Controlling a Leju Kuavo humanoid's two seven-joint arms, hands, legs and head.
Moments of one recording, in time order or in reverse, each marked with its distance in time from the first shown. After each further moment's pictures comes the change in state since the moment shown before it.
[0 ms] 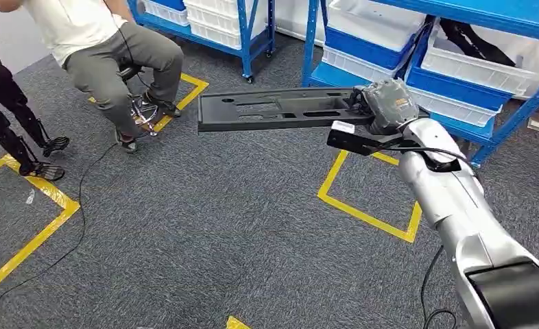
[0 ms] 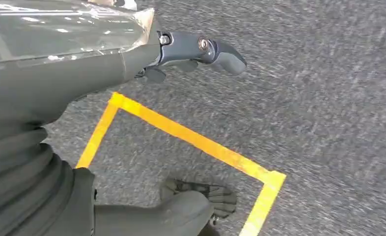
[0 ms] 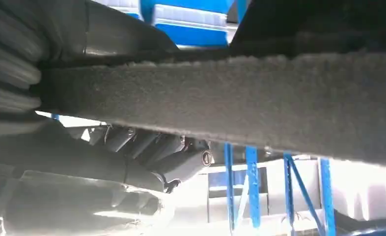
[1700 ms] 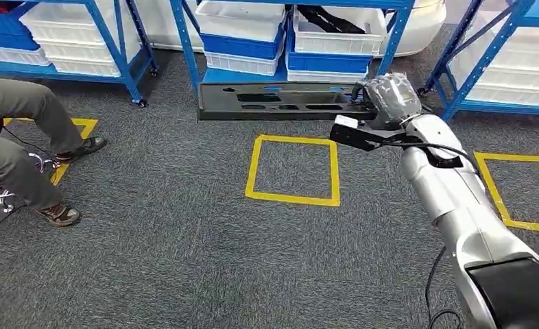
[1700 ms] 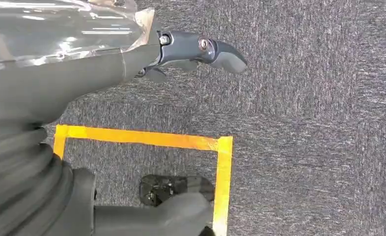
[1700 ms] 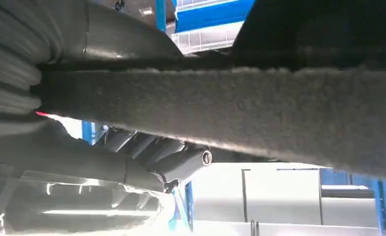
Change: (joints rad) left arm 0.000 -0.006 -0.003 0.000 0.046 0.010 -0.049; right arm -0.019 -0.002 -0.020 0.032 -0.007 -0.017 -0.015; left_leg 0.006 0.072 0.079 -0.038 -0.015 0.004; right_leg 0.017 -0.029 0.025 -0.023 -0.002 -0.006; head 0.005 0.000
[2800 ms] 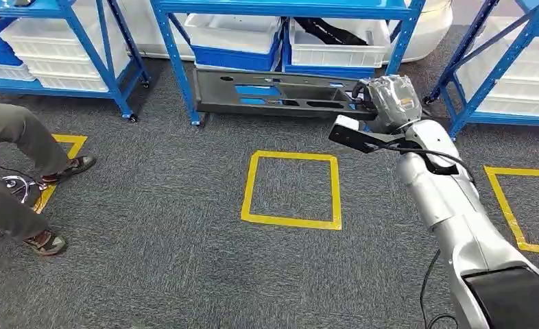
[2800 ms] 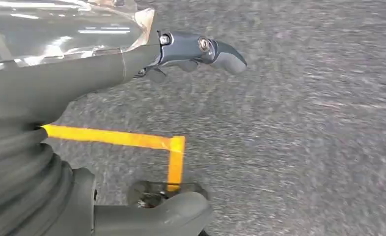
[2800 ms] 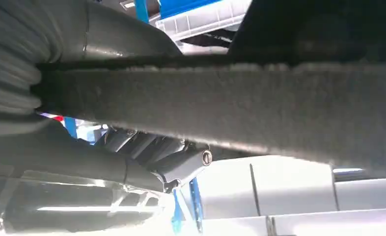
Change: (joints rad) left arm -0.009 0.014 -0.005 0.000 0.018 -0.001 0.022; right arm 0.059 0.002 -0.043 -0.069 -0.033 -0.050 0.004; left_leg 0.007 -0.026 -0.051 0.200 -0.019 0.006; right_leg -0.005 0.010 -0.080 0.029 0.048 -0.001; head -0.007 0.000
